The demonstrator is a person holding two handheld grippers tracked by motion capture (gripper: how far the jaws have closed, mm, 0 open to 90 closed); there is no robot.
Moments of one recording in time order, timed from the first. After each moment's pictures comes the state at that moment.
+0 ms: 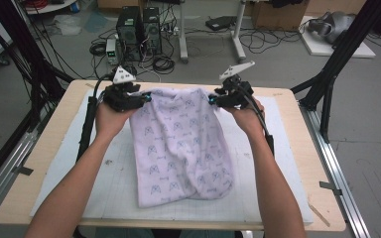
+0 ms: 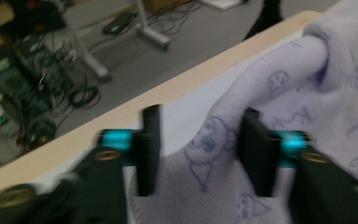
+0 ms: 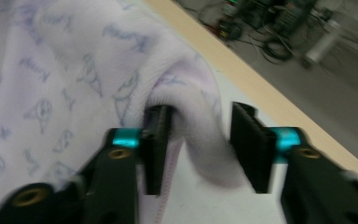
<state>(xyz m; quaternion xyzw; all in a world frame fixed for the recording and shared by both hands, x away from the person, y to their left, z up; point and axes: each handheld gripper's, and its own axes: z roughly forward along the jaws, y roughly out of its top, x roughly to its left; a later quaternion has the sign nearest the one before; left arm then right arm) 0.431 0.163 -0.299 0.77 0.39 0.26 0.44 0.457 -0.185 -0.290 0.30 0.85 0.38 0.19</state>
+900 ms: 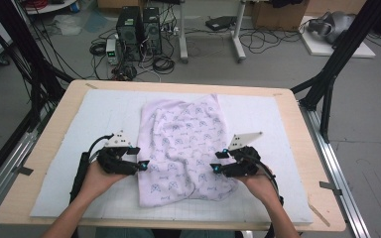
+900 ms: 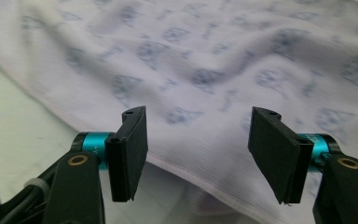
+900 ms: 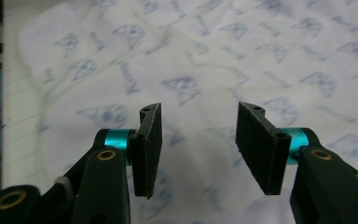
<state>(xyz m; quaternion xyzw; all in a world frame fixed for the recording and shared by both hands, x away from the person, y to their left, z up) 0.305 0.181 -0.407 0.85 0.30 0.10 0.42 0.315 -0.213 -0.400 0.23 0.88 0.42 0.06</state>
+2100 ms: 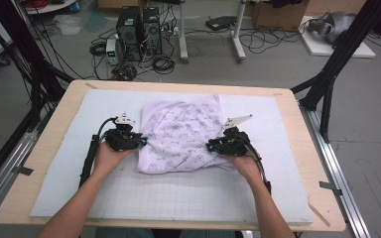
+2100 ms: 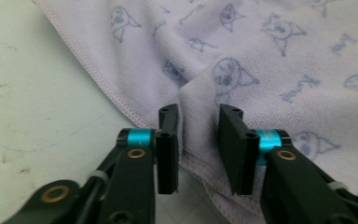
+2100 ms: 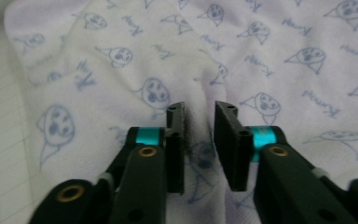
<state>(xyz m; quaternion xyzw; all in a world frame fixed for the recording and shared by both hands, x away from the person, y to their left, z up) 0.385 0.188 -0.415 0.82 0.39 0.13 0.40 0.385 -0.202 -0.413 0.29 0.86 0.42 0.05</state>
